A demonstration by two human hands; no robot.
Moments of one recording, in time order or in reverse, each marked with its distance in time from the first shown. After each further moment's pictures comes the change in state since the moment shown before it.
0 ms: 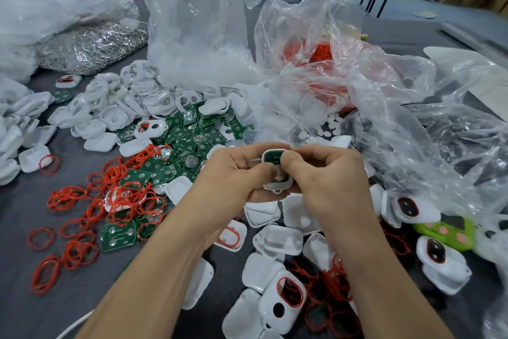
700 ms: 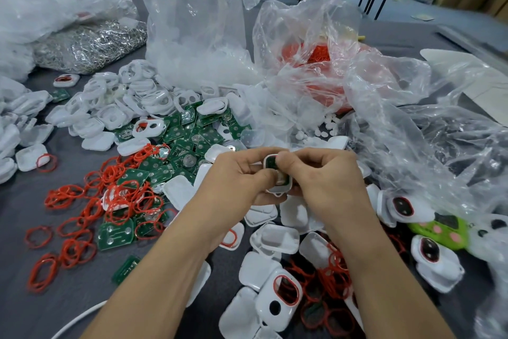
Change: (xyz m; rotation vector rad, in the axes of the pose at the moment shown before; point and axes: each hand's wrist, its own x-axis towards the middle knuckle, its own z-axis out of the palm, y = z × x) left_hand 0.003 -0.009 0.005 0.086 0.042 -0.014; right_hand 0.006 0.007 -0.007 -0.045 -0.060 0.069
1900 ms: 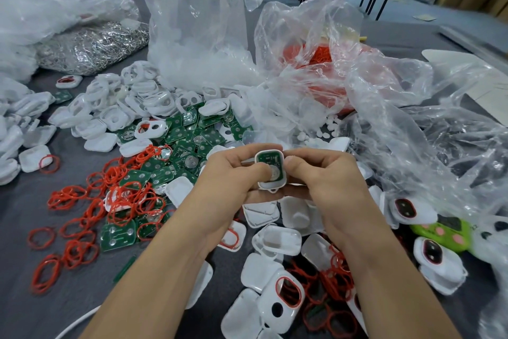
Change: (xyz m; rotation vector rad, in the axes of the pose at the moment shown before) left_hand 0.002 0.004 -0.004 -0.163 0.114 -0.082; right_hand 0.000 -0.006 0.000 0.277 -0.135 0.071
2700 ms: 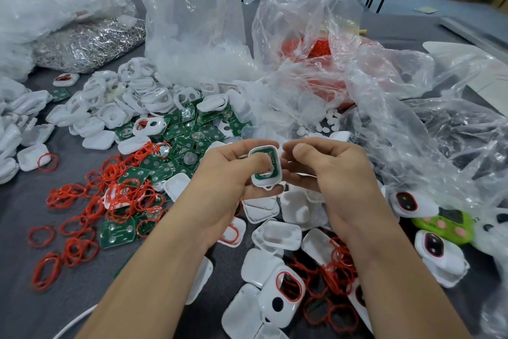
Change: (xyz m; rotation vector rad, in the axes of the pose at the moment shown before) left_hand -0.004 0.007 0.005 -0.056 0.047 -0.034; right_hand 0.000 -0.005 -0.002 0.086 0.119 0.016
